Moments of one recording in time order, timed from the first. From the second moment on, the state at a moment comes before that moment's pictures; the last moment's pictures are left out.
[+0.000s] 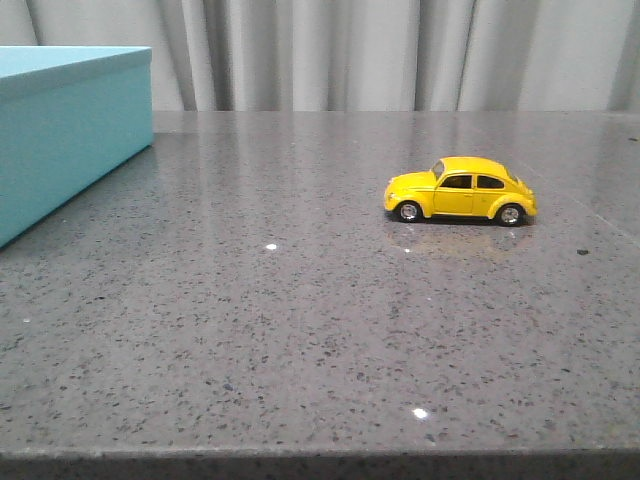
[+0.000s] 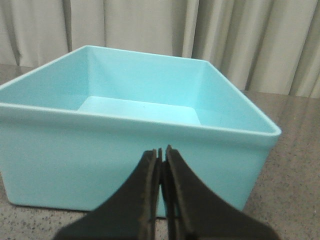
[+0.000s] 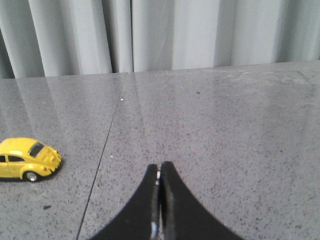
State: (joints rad) left arm -0.05 0.02 -0.09 -0.16 0.15 -0.03; right arm 0.00 -0.01 -0.11 -0.05 0.23 0.18
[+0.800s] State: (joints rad) left arm -0.05 0.43 -0.48 -0.16 0.17 -0.03; right arm 0.00 0.42 -0.54 -0.04 0.55 0.18
